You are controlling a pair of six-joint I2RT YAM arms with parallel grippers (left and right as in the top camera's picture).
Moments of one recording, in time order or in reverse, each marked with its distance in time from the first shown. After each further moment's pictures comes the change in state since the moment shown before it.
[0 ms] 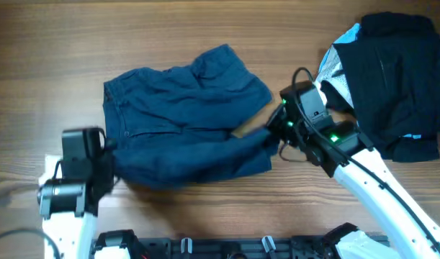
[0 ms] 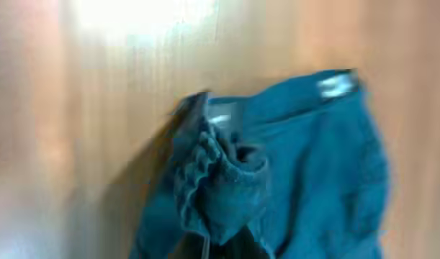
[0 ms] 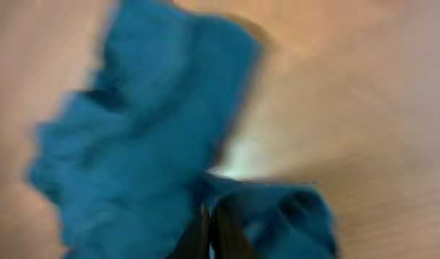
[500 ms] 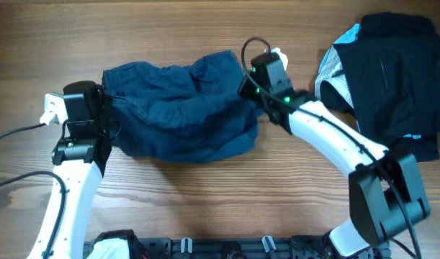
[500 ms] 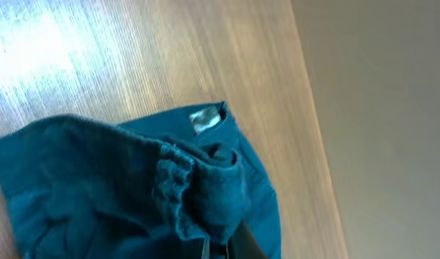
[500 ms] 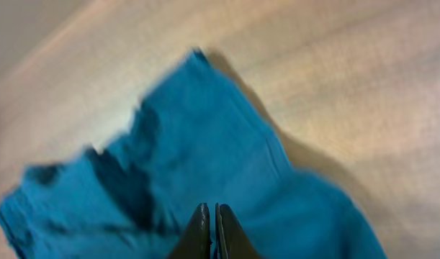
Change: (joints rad) left arm 0.000 0.315 0.005 0.685 -0.055 0.222; right arm -0.037 0.495 0.148 0.486 0.002 -0.193
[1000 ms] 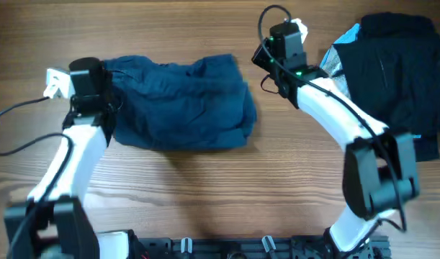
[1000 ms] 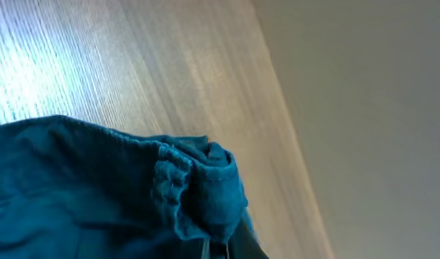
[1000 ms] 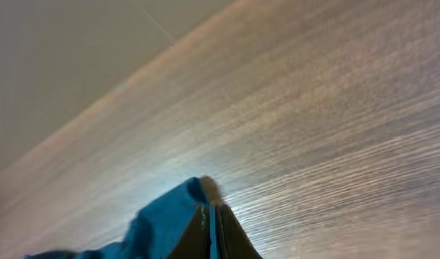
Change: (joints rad) left arm -0.002 0.298 0.097 0.283 -0.077 0.056; right arm -0.115 0.135 0.134 0.087 0.048 -0.033
